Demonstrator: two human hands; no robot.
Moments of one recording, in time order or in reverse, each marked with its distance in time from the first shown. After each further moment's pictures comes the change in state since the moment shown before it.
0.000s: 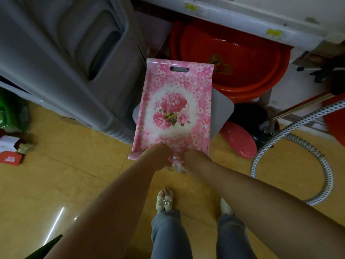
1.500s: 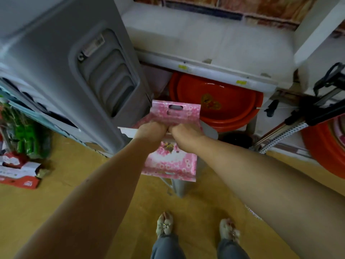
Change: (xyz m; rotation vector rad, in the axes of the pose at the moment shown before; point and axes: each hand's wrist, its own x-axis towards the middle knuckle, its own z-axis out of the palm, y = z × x) left_hand -0.088 0.051 -0.149 0.221 0.398 -0.209; right_hand -0.110 -0.047 -0.149 -0.195 0.451 -0.132
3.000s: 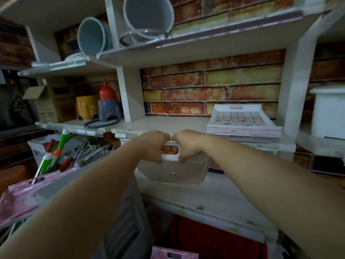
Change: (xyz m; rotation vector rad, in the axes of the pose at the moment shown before) left_hand -0.098 0.031 -0.411 0.163 0.494 0.071; right_hand -0.121 0.010 -0.401 -0.167 0.376 -0.064
